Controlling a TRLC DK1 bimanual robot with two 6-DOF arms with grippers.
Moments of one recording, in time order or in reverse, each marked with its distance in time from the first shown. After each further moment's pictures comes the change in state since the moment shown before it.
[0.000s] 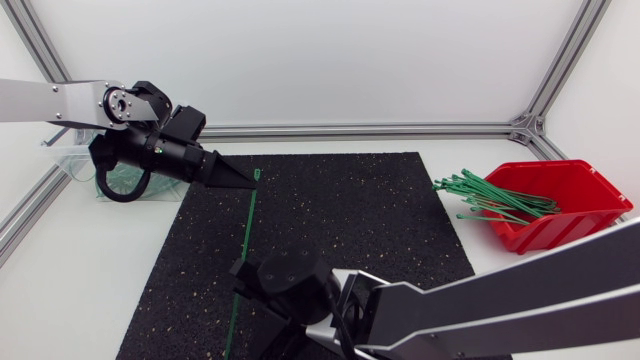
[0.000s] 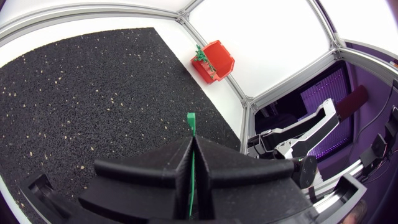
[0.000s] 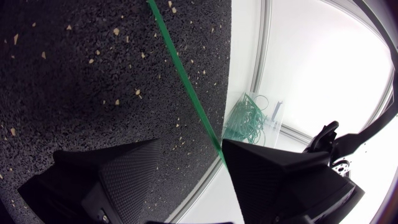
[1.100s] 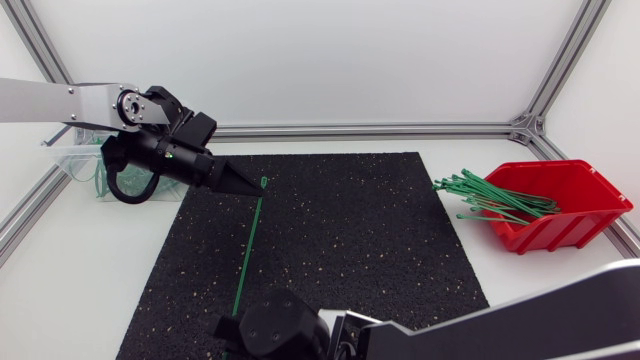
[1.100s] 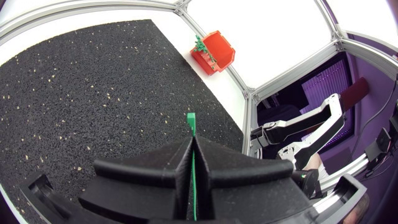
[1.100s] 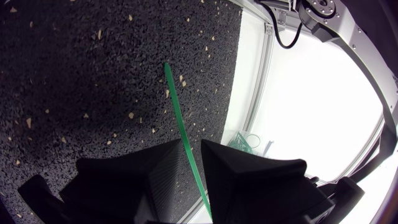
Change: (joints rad) left arm -0.034 0.028 0.016 -0.026 -0.031 0.048; right arm 0.123 0.048 -0.035 0.069 -0.072 -0.028
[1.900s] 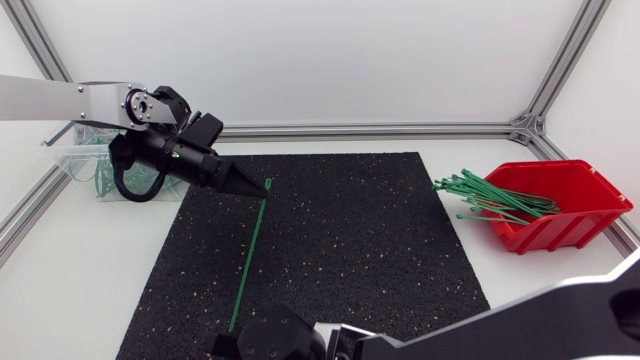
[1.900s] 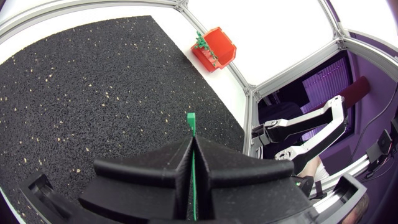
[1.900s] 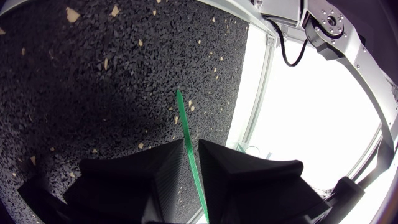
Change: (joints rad) left arm -0.019 0.026 0.026 -0.014 -0.018 0.001; right arm 0.025 0.068 -0.008 0.073 -0.033 0.000
